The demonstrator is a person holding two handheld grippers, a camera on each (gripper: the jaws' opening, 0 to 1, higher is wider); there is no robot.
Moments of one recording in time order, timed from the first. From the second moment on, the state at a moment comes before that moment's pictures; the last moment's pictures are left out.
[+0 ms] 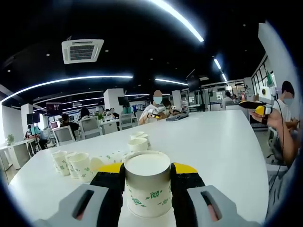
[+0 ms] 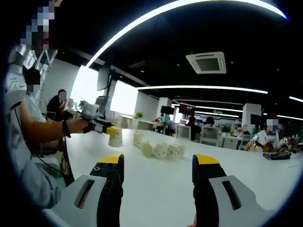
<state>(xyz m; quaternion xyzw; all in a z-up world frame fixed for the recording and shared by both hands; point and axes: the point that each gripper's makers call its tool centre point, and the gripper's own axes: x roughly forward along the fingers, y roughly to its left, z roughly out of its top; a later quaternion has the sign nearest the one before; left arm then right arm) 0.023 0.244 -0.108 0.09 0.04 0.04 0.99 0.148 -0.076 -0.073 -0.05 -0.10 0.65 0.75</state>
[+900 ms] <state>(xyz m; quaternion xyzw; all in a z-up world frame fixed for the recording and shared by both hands) 0.012 0.167 -0.119 0.09 0.05 -0.04 0.99 0.143 -0.073 -0.074 -0.05 -0.10 0.65 0.75</state>
